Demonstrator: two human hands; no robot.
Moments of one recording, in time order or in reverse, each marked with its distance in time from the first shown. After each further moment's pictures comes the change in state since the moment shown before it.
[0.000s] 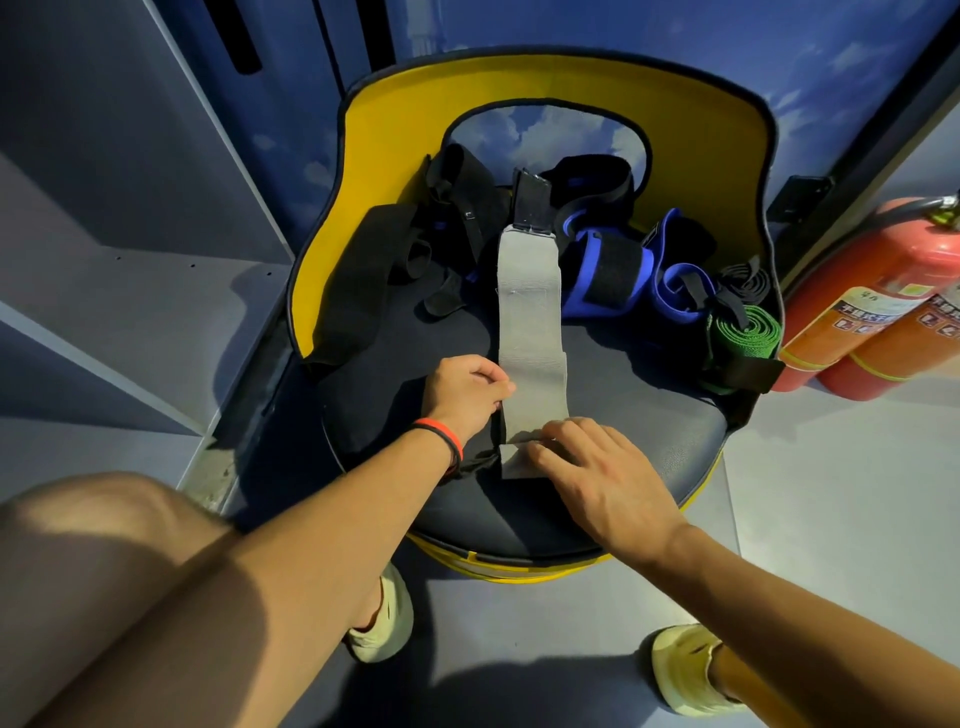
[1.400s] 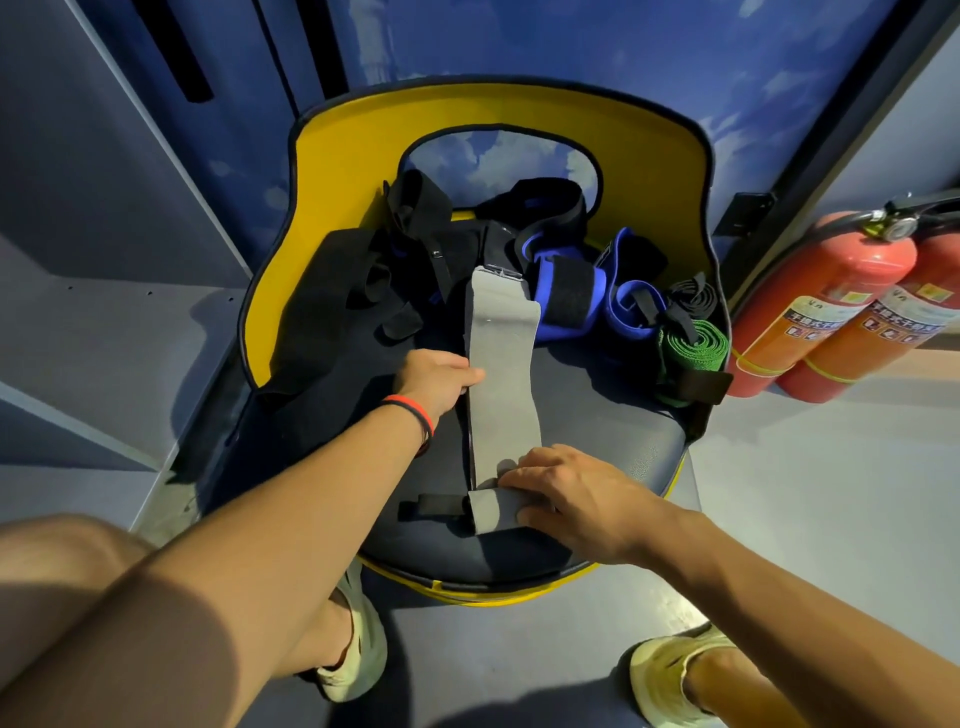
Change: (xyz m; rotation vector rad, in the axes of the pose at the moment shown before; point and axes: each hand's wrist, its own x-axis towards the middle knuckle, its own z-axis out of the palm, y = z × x) left_hand 0.035 0.026 0.009 -0.039 -0.020 -0.076; right_hand 0.014 0.018 -0.038 0.361 -0.427 0.108
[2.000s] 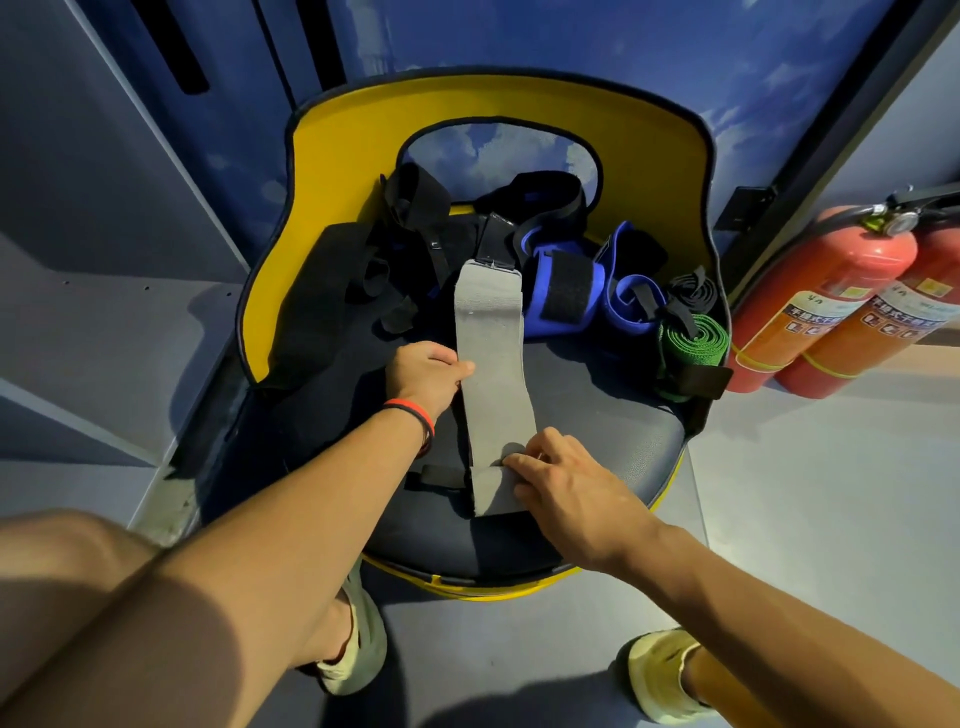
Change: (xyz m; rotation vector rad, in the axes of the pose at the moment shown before) left_hand 0.008 -0.010 0.002 -0.039 0.136 0.046; right_hand 0.000 -0.006 0.025 0.012 0.162 0.171
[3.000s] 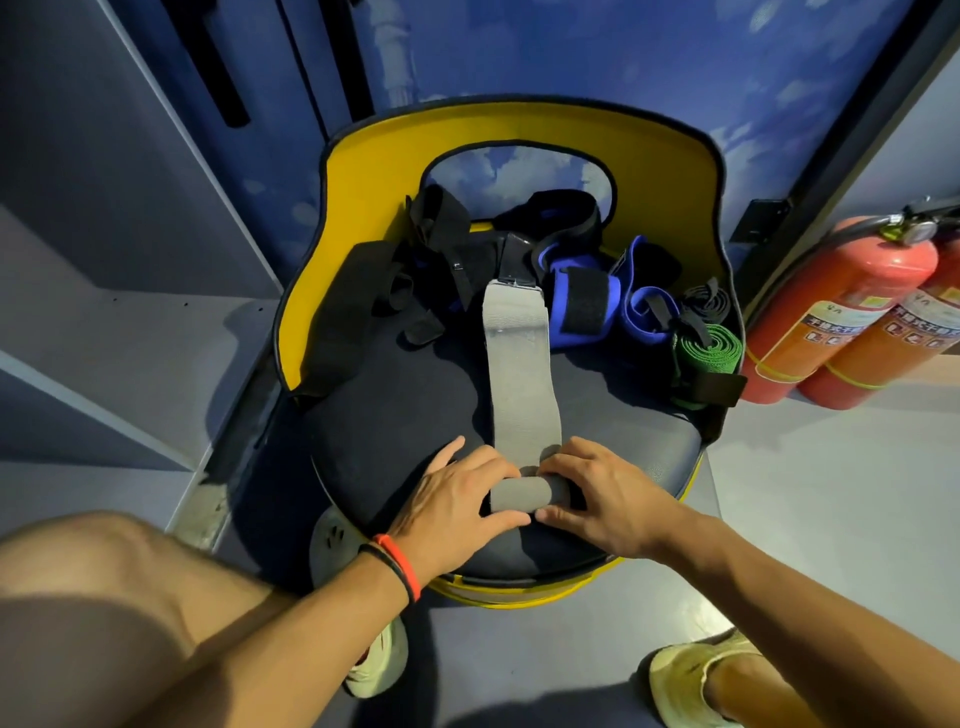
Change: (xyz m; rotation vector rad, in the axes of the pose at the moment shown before) left_hand -0.107 -0.057 -0.036 0.669 -0.377 0.761; right_hand 0.002 0.022 -0.014 0.093 -0.046 -0.123
